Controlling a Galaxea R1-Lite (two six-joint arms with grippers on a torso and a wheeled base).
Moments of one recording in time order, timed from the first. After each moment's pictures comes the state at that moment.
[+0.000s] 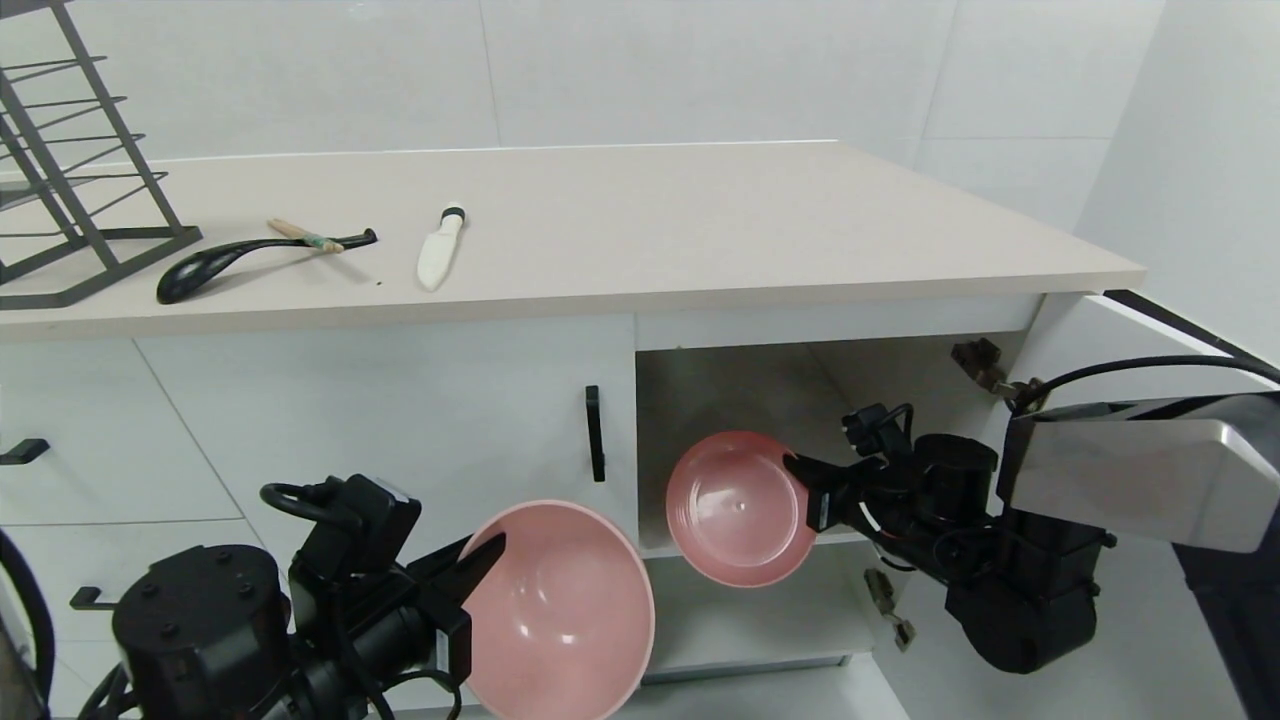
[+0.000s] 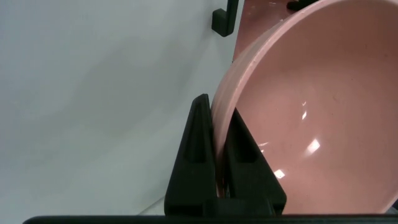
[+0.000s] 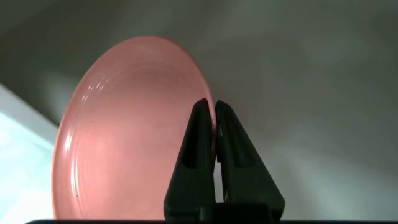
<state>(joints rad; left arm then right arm) -0.63 1.81 0.00 -1.57 0.08 -0.02 0.33 2.47 -0.65 -1.57 0.24 0.07</state>
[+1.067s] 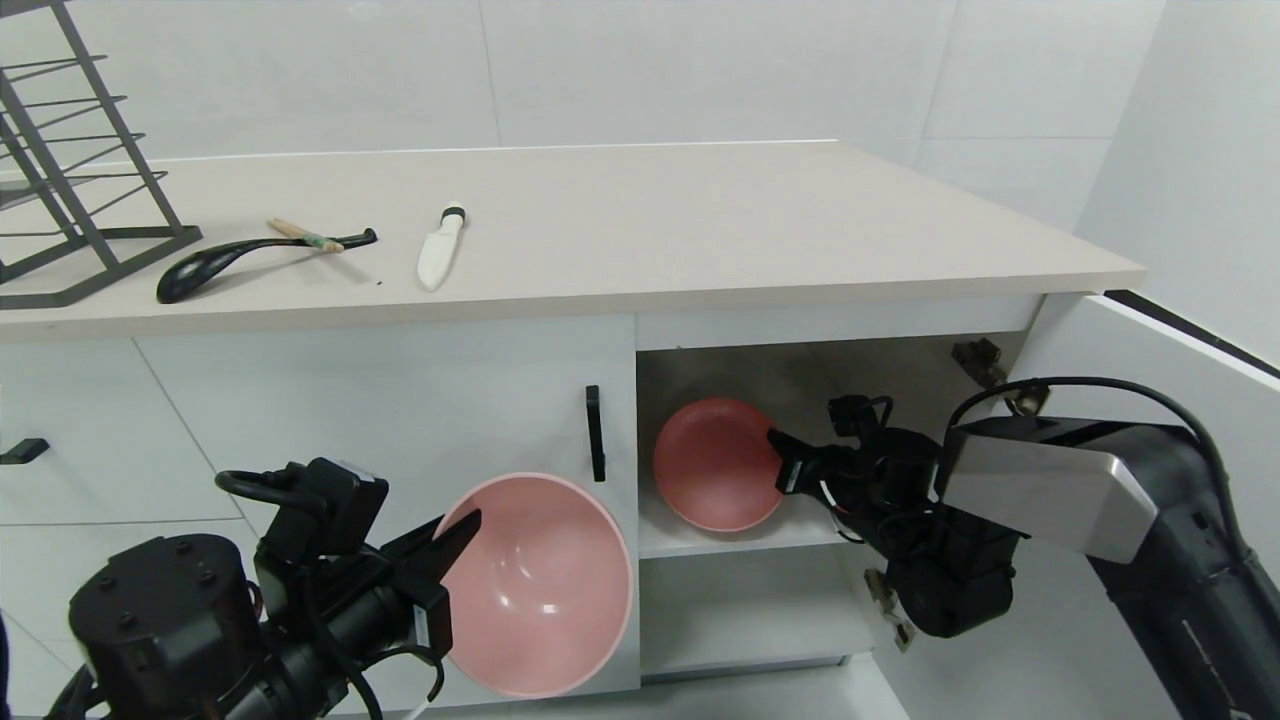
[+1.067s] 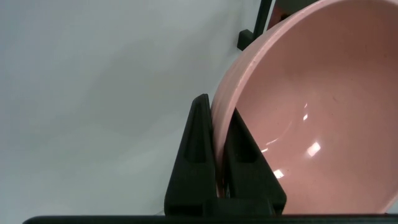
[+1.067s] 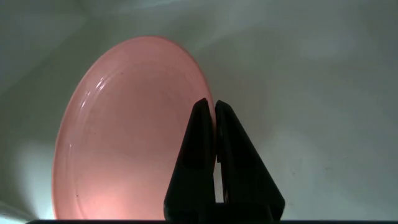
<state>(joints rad) -0.59 1.76 0.00 -1.57 0.11 -0.02 0.33 2.66 -0.94 -1.57 0.13 0.29</state>
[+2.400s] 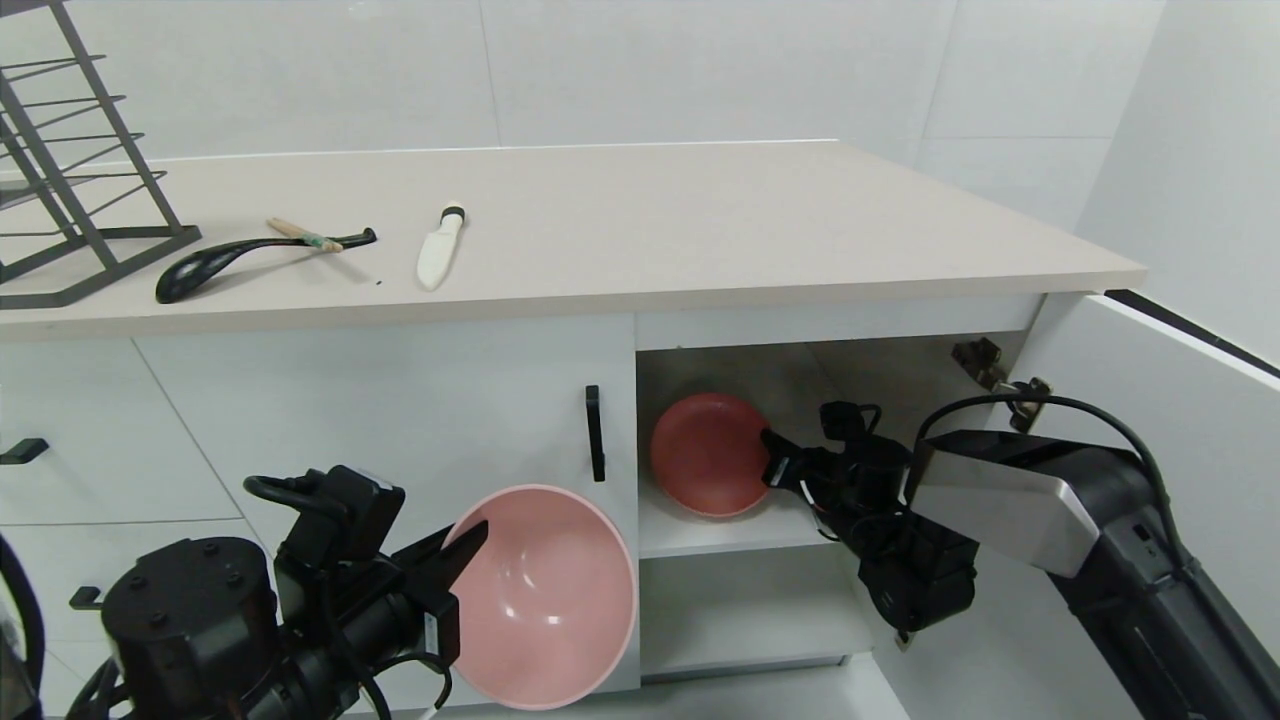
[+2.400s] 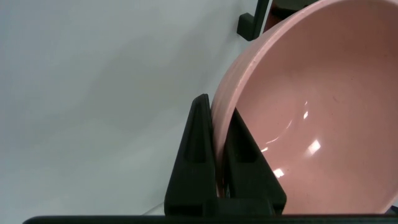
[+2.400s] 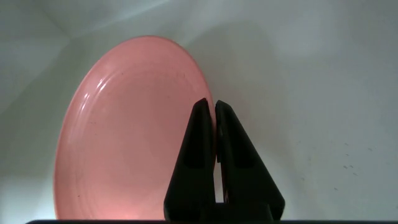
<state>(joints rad) -0.60 1.80 0.00 -1.57 0.11 -0.02 0.34 2.77 -1.09 -1.54 0.04 0.40</state>
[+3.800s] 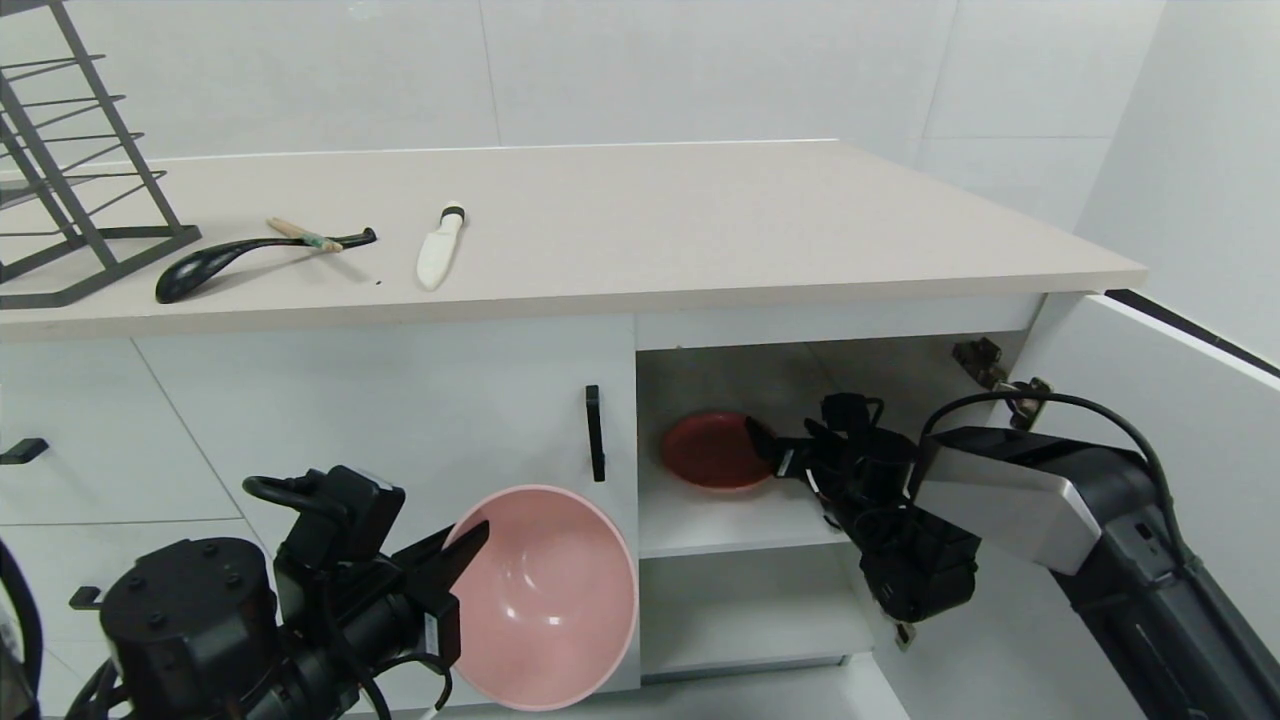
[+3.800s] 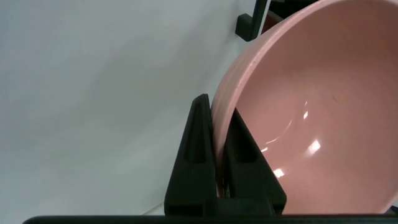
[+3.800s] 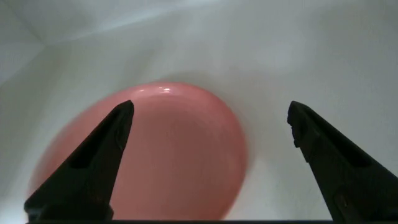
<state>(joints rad) -0.60 1.79 0.00 -1.57 0.11 -0.02 0.32 2.77 -1.12 -1.57 -0.02 0.25</state>
